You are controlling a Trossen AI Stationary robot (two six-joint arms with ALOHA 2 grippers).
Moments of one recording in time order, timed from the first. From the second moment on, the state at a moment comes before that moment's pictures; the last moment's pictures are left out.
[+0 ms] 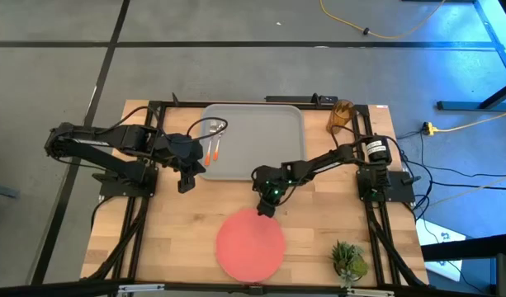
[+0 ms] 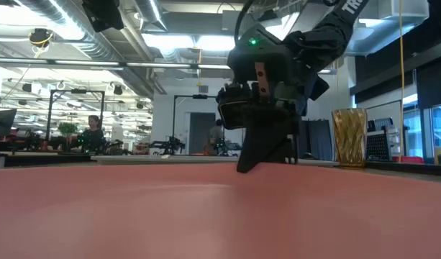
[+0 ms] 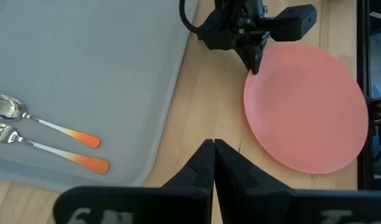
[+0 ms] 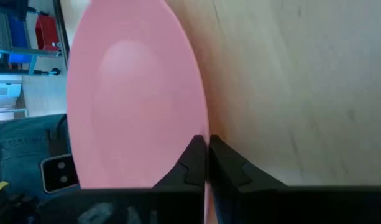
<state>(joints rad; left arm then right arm) -0.08 1.04 1.11 -0.92 -0.04 -0.37 0.05 2.00 1.05 0.04 -0.56 0.73</state>
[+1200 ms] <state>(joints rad) -0.08 1.04 1.11 -0.92 -0.10 -0.37 -0.31 2.00 1.69 -0.93 -0.67 0.04</state>
